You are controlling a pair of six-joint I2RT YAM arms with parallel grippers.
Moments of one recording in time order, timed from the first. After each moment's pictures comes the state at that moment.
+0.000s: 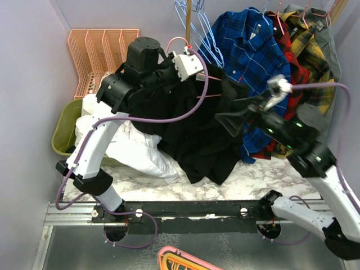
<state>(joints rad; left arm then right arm) -0.66 1.64 2.27 -0.96 0.19 0.63 0.63 0.91 1.23 -0.30 -0.23 0.37</state>
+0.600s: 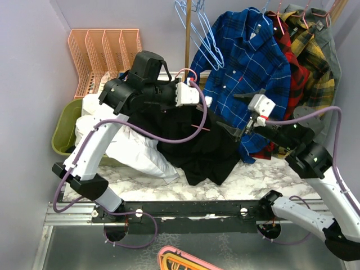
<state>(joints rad) -0.63 1.57 2.07 -1.11 0.54 0.91 0.63 0.81 1.16 -0.29 -0.30 -0.40</state>
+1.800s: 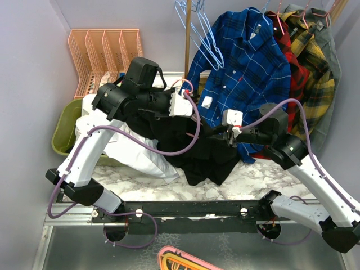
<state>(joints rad) -0.63 1.49 2.02 -1.22 0.60 1.03 0.63 0.94 1.08 -0.41 -0.67 -0.52</state>
